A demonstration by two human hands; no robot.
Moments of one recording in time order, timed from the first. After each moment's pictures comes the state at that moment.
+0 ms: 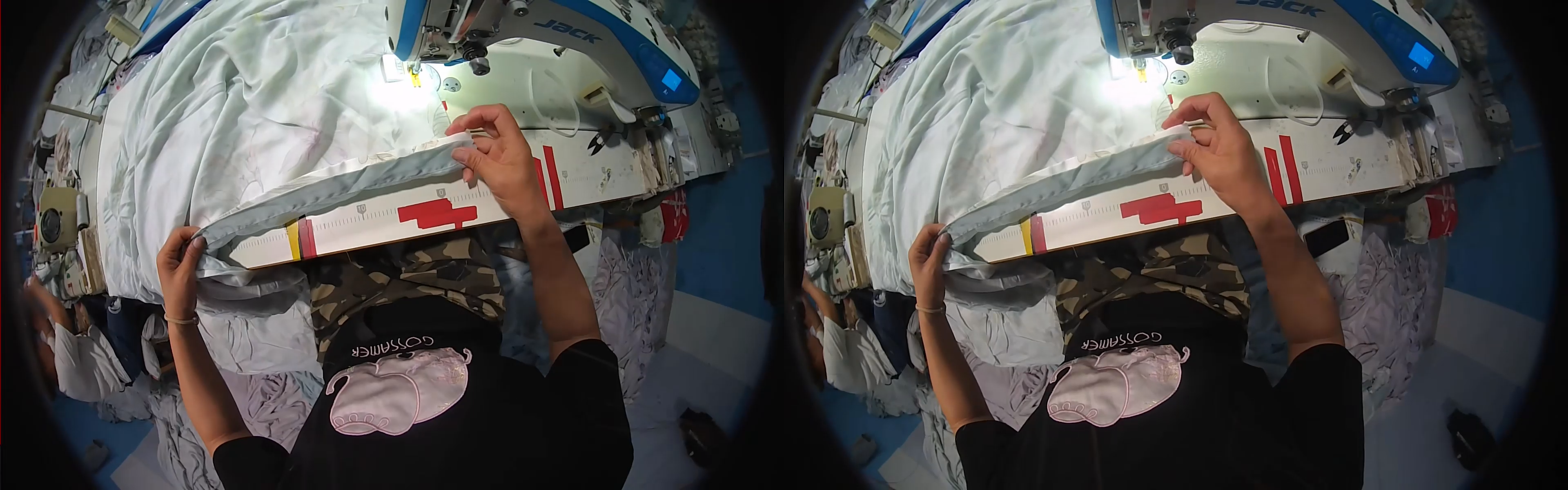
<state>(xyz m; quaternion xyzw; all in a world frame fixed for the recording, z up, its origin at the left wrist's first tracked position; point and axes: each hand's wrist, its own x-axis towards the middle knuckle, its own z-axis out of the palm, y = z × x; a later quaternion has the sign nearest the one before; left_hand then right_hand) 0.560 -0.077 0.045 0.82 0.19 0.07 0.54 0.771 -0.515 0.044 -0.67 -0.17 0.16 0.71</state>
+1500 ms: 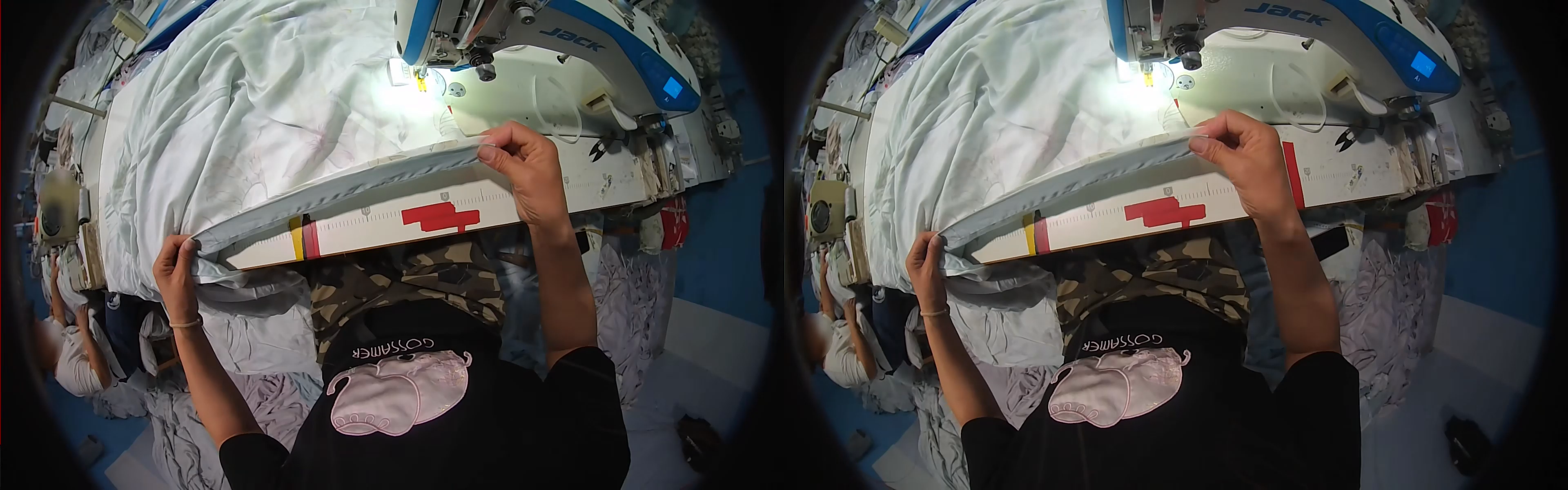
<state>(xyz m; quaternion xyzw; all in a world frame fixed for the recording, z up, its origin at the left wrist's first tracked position) 0.548 -0.082 0.041 0.81 0.23 0.18 0.51 0.773 -0.531 0.051 -0.68 -0.14 0.14 0.70</state>
